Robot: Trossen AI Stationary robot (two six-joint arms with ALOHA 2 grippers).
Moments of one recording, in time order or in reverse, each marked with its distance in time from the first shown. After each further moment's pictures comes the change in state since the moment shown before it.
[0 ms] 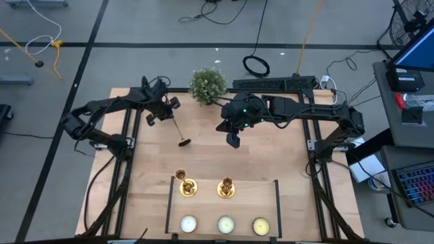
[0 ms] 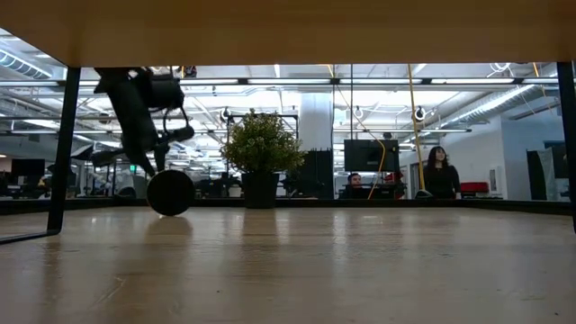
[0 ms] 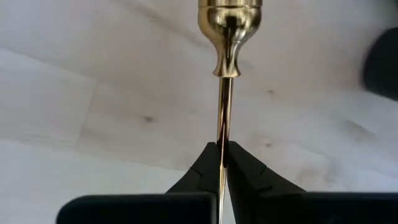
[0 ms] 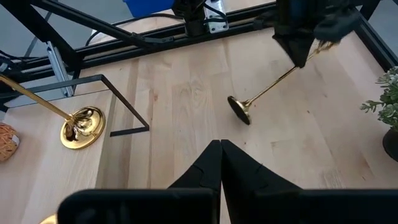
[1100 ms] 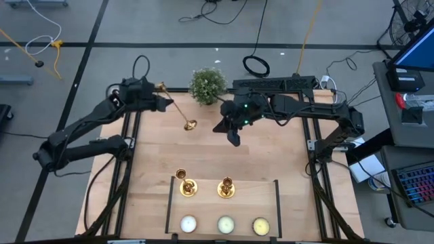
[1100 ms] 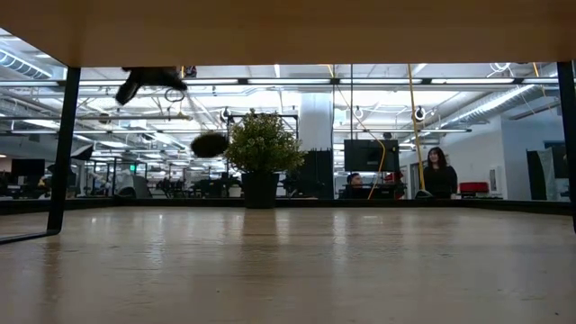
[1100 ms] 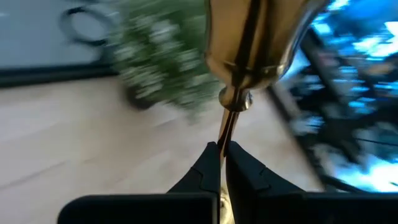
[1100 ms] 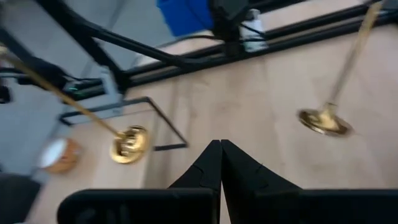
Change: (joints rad) left arm -0.098 -0.562 0.000 0.146 0.064 0.567; right arm -0.031 0.000 0.000 0.090 -0.174 0.052
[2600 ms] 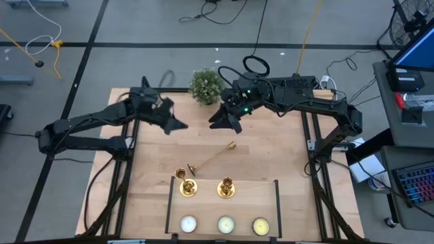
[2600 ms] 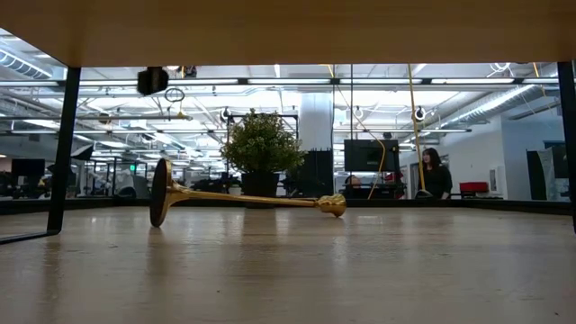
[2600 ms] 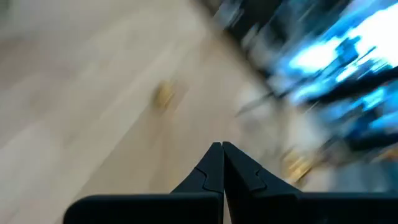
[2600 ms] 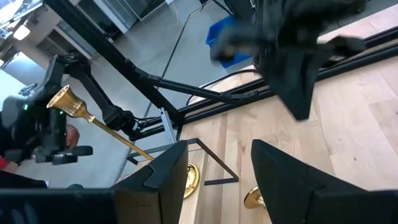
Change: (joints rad) left arm -0.348 0.139 0.074 0.007 0.189 -0.002; right arm -0.104 0.012 0.000 0.208 -0.295 0.199
